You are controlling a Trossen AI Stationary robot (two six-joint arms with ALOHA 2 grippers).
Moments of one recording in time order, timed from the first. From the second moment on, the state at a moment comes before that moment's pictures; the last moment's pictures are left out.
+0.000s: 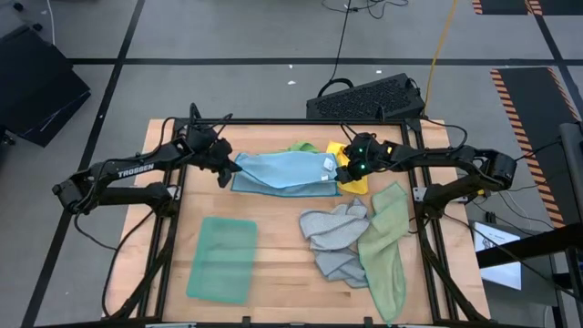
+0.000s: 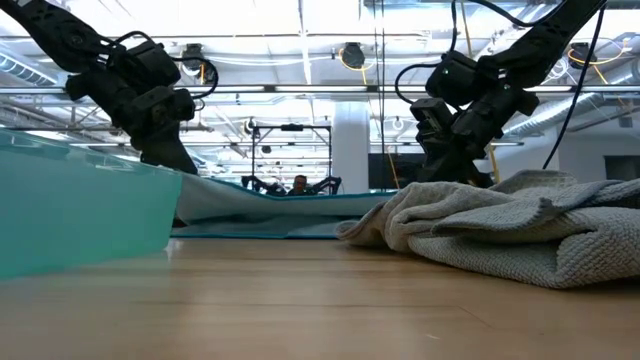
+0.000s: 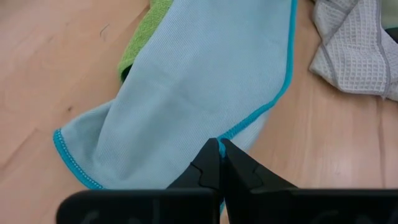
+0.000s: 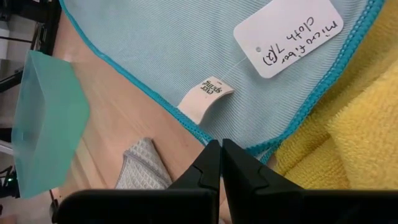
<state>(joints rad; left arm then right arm) 0.70 1.04 0.48 -0.26 0.46 0.02 -0.50 1.37 0.59 -0.08 -0.41 0.72</state>
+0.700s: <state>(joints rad) 0.71 1.04 0.48 -0.26 0.47 -0.03 -0.50 1.37 0.59 -0.08 -0.39 0.71</state>
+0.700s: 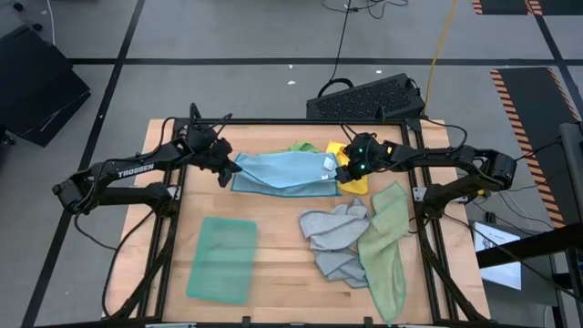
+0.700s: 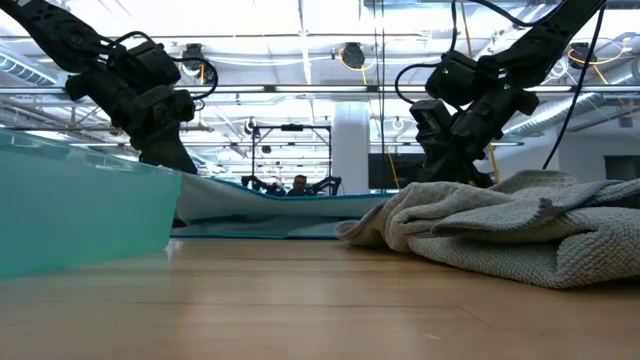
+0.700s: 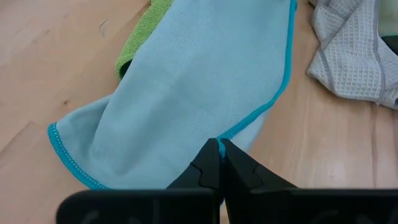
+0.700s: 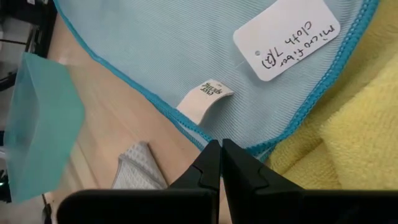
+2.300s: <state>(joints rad) 0.90 0.97 0.48 0.52 0.49 -0.50 -0.79 1.29 0.58 0.57 -0.47 1.07</state>
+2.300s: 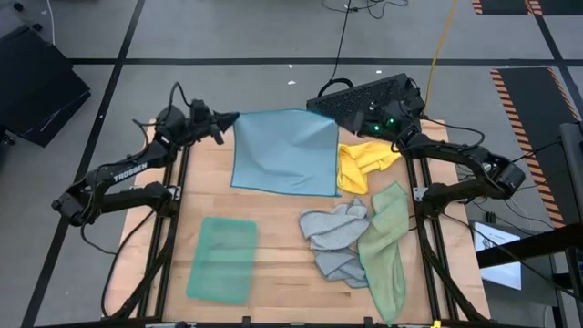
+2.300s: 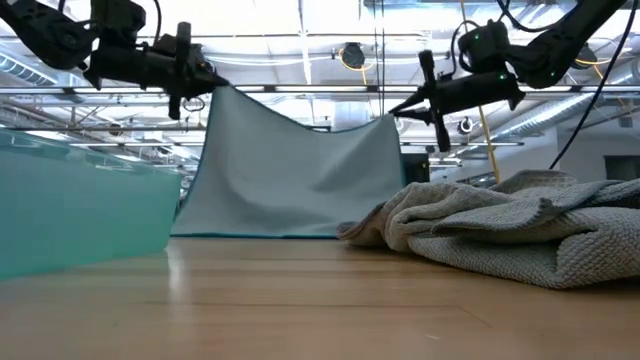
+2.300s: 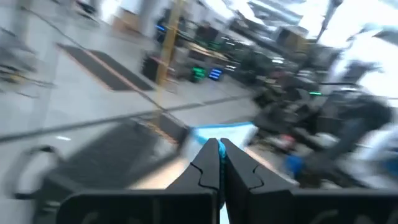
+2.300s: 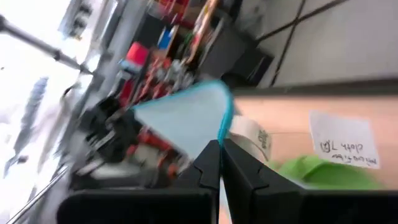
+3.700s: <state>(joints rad) 0.46 0.79 0.86 -0.47 -0.06 -0.12 -0.40 1.17 0.82 0.14 -0.05 0.95</state>
